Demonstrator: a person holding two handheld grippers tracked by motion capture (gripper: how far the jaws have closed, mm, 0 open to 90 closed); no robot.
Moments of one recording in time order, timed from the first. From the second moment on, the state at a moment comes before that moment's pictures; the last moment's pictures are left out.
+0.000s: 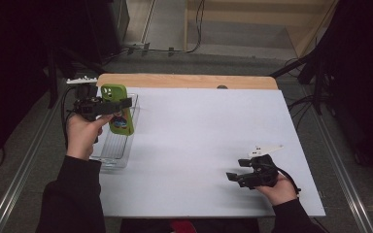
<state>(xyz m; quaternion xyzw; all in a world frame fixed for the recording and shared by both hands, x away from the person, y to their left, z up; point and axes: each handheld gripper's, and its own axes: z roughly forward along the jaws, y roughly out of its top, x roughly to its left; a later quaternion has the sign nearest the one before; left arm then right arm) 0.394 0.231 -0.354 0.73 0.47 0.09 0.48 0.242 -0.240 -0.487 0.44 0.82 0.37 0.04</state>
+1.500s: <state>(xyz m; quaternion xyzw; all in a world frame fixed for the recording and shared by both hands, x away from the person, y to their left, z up) 0.487 0.219 -0.363 0.74 0.51 0.16 0.42 0.241 -0.239 -0.486 0.43 0.82 0.37 0.04</state>
